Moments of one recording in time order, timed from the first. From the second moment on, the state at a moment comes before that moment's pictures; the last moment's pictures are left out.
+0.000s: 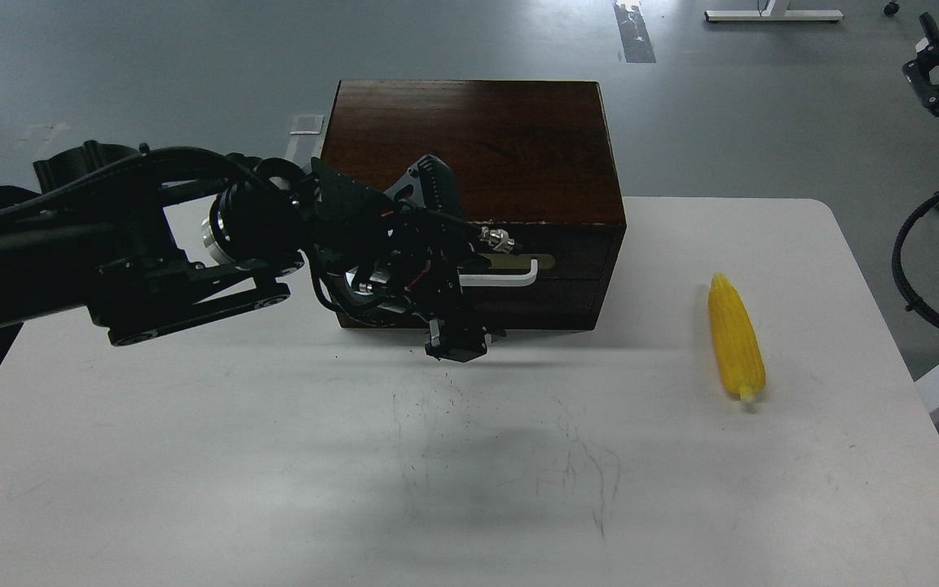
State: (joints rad) left arm -1.33 0.38 -0.03 -1.37 2.17 -0.49 -0.36; right arm 0.90 -0.61 0.82 0.53 0.24 0.49 0.19
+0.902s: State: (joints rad) left arm -1.34 0.38 0.00 -1.30 2.18 -0.49 -0.36; right arm 0.90 -0.61 0.82 0.52 0.24 0.49 0.19
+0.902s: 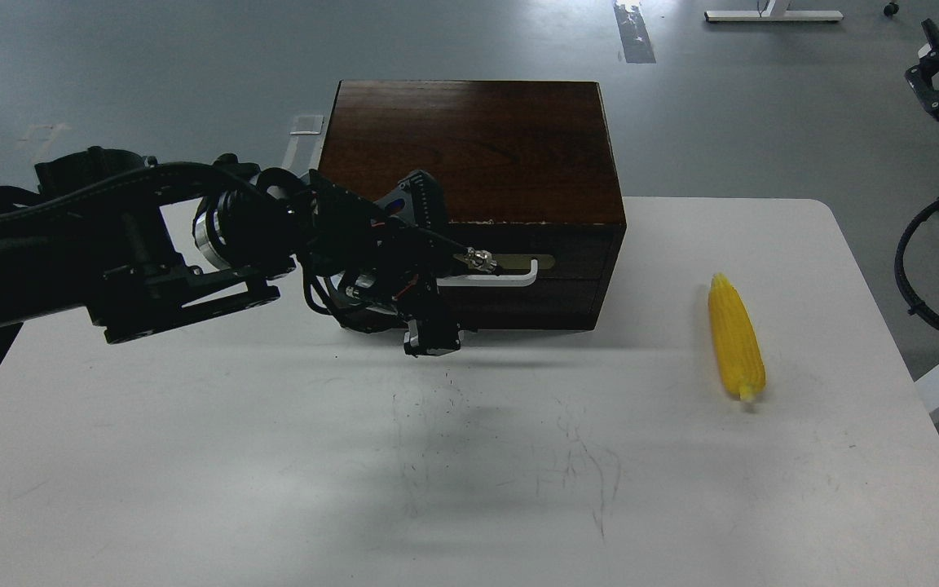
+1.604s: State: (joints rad) left arm -1.35 0.37 0.04 -1.29 2.18 -0.47 -0.37; right arm 0.91 -0.61 0.82 0.52 0.24 0.49 0.19
